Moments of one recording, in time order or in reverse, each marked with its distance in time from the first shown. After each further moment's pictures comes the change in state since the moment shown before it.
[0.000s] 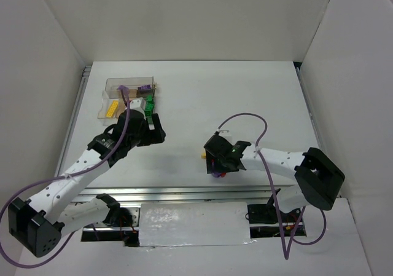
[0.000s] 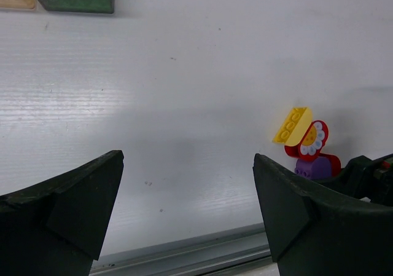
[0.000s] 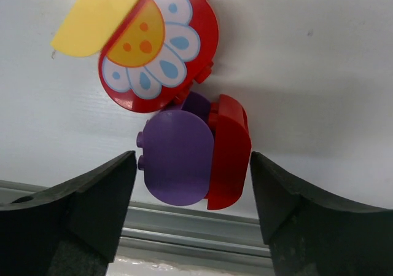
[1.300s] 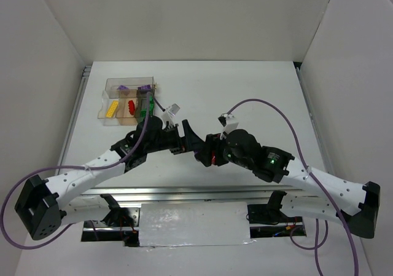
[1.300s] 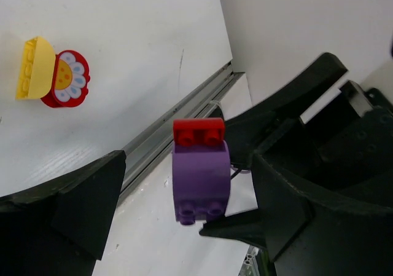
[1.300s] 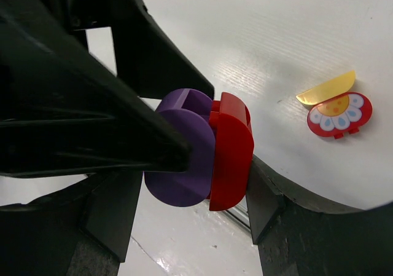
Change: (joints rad) left arm -0.222 0.100 -0.098 0.549 0.518 -0.393; right arm 0.116 -0.468 0.090 0.121 -0.101 -0.096
